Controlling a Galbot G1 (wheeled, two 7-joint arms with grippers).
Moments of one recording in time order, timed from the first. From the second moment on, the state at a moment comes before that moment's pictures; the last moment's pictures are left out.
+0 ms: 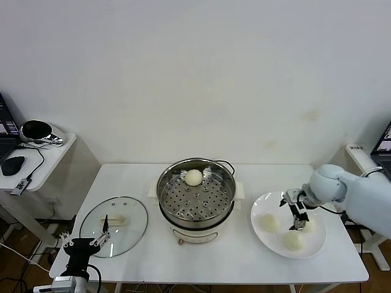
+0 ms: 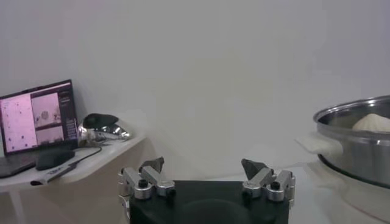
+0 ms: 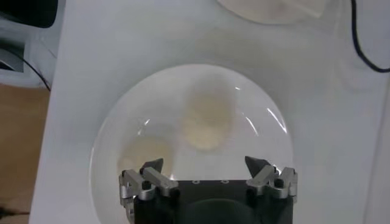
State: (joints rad) left arm 1.69 -1.31 -0.70 -2.07 -0.10 -0.04 -0.13; right arm 0.09 0.56 -1.03 1.46 -0.01 -0.27 -0.96
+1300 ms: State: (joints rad) left arm 1.69 -1.31 -0.71 -2.06 -0.10 -0.06 -0.13; right arm 0.06 0.63 -0.97 1.38 -0.02 -0.29 -1.00
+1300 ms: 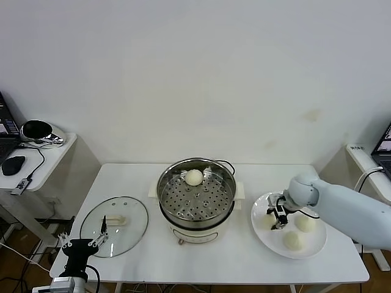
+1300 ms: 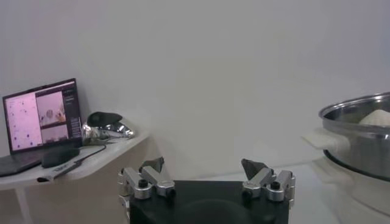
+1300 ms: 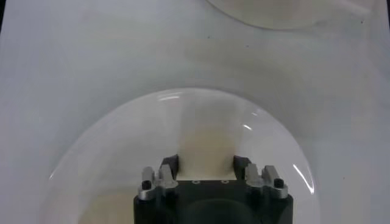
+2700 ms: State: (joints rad) left arm 1.65 -1.29 -0.71 -2.04 -0.15 -0.06 -0.13; right arm 0.61 1.23 -1.35 1.35 0.67 -0.67 -0.77
